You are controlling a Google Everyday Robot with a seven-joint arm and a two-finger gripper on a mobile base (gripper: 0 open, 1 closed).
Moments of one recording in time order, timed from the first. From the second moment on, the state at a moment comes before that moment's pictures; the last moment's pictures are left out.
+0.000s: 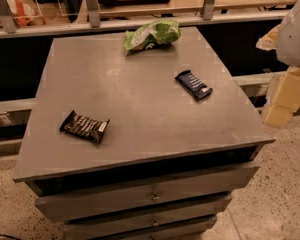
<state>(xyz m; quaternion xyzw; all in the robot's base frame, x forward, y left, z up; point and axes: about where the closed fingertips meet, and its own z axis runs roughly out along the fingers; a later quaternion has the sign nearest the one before) 0.438 -0.216 0.977 -0.60 0.78 -0.04 0.16</state>
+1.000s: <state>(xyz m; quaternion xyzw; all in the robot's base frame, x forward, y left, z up) 0.441 -0.226 0.954 -0.54 0.82 -0.01 0.19</state>
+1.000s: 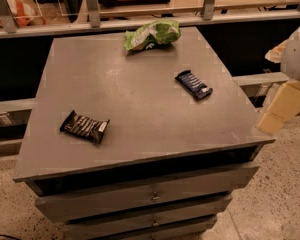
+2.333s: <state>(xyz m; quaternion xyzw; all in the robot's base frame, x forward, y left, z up) 0.464 -0.235 0.884 -0.32 0.85 0.07 0.42</state>
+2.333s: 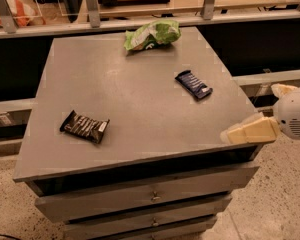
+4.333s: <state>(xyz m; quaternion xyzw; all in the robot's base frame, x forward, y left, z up) 0.532 -0.194 0.869 -0.25 0.81 0.09 0.53</state>
